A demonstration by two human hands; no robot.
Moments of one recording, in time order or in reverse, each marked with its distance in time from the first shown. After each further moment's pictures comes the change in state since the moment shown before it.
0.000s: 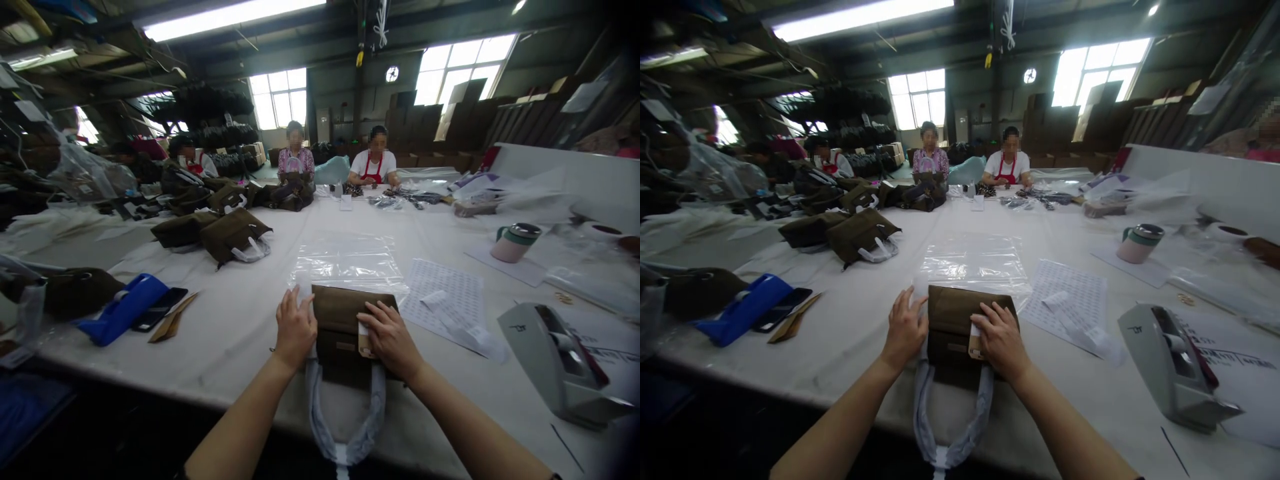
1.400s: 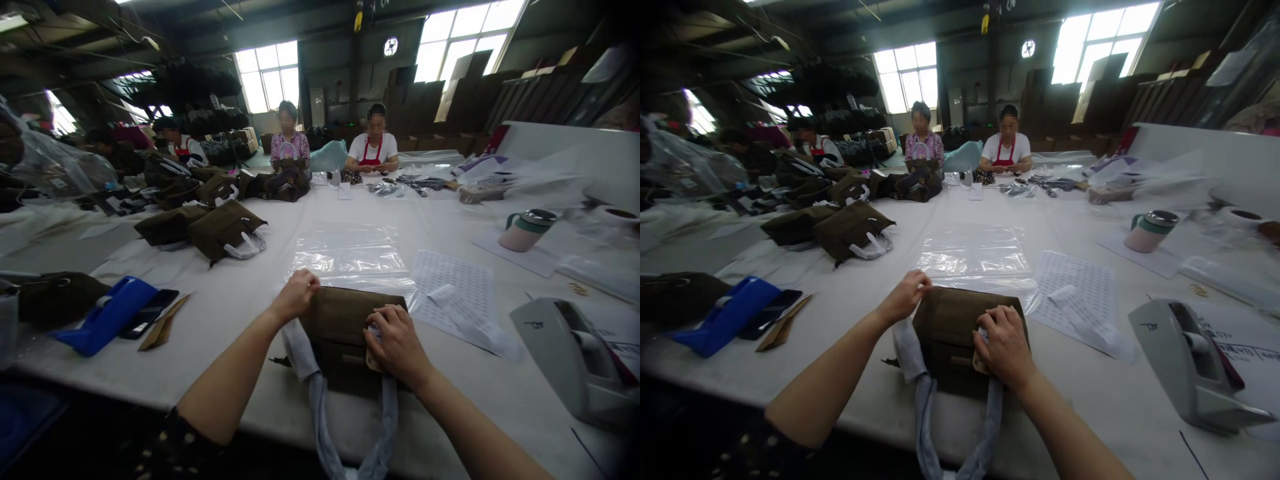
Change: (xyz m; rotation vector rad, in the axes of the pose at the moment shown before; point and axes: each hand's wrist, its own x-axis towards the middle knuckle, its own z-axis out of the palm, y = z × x) left_hand 0.091 -0.050 0.004 -0.513 -0.227 0.032; right_hand 0.011 -0.009 0.001 -0.033 0.021 0.096
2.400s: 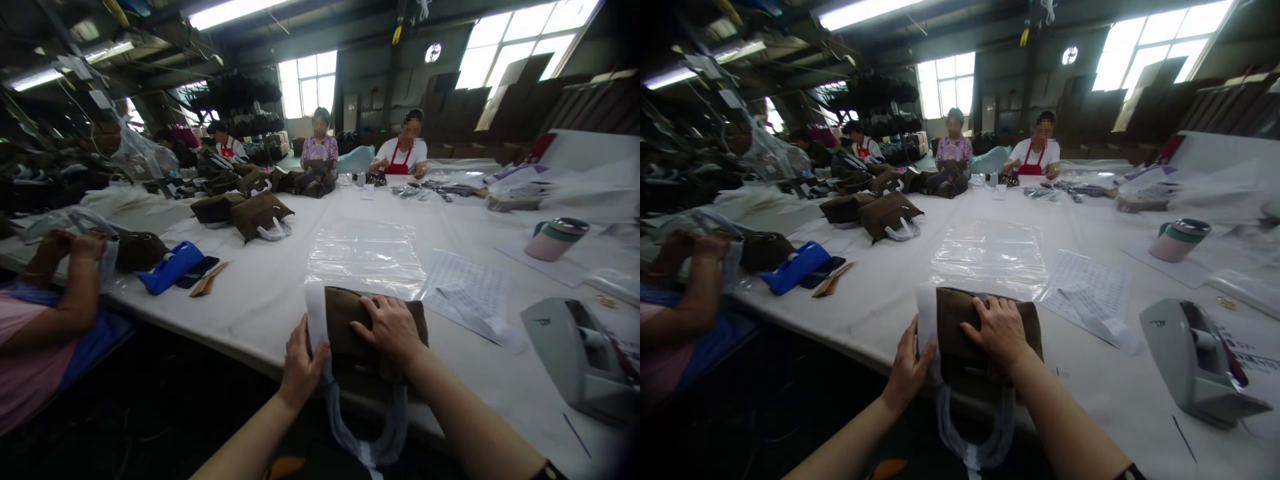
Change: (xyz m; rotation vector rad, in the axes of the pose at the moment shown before) left_hand -0.231 0.040 0.074 0.007 0.306 -0.245; right_hand -0.033 -0.048 -0.030 -0.237 -0.125 -0.155
